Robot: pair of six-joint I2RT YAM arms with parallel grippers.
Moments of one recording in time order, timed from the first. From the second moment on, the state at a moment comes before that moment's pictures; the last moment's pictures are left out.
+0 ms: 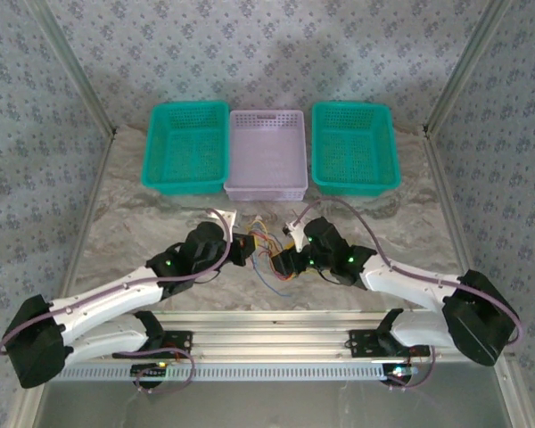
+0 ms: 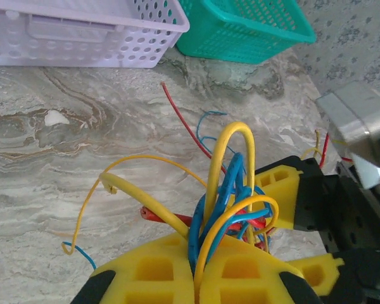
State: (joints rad) left arm -0.91 1.01 0.58 -0.03 -0.04 -0.67; right arm 0.83 1.22 0.58 -0.02 -0.19 0.26
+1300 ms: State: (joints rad) left arm -0.93 1.06 0.71 -0.38 -0.11 -0.44; right arm 0.78 0.88 0.68 -0.31 0.13 0.19
